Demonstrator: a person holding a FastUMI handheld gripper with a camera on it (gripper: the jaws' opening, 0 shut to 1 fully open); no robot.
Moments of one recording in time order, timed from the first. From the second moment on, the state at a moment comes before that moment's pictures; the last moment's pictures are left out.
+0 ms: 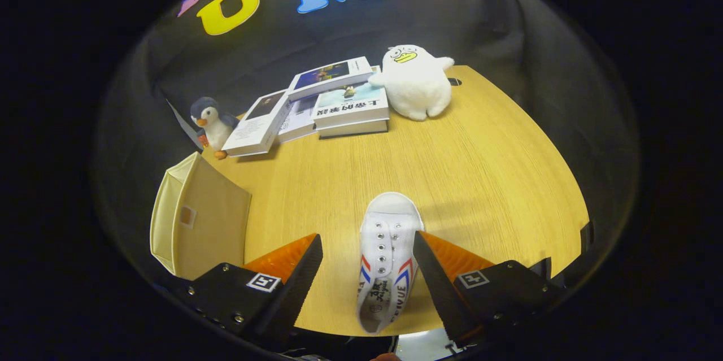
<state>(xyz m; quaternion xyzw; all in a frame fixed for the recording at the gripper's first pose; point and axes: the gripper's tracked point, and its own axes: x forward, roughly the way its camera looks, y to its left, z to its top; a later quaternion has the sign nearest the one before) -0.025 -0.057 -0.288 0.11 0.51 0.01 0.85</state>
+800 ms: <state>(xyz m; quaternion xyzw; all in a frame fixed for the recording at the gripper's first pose) -0.068 -0.100 -0.360 0.09 0.61 -0.04 0.79</state>
